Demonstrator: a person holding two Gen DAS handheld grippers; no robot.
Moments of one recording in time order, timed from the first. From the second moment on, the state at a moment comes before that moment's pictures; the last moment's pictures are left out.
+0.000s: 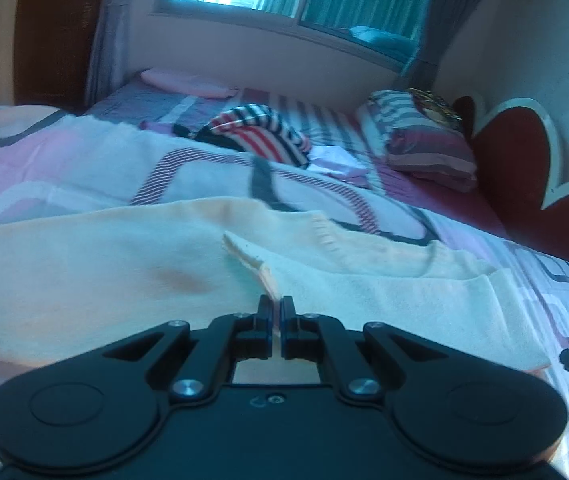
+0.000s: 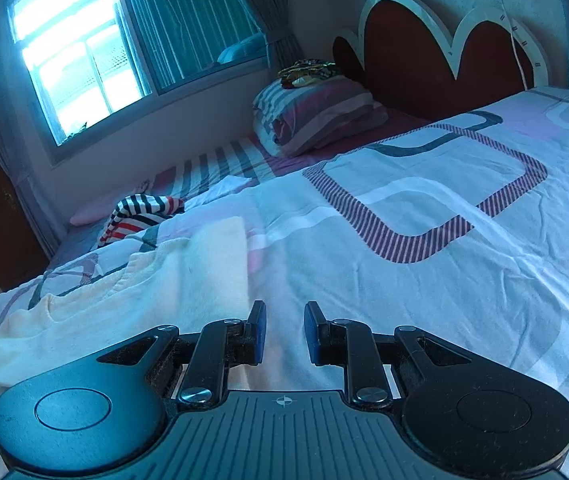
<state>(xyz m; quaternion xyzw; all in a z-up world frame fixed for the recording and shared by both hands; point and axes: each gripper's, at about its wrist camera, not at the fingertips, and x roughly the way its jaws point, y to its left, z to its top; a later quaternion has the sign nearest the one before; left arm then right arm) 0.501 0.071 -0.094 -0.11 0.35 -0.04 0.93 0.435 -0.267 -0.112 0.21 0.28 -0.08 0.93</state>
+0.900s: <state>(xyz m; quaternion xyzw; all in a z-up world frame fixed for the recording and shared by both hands) 0.526 0.039 -0.106 -0.03 0.34 -0.05 0.94 0.514 -0.203 -0.112 0.09 0.30 0.05 0.95</state>
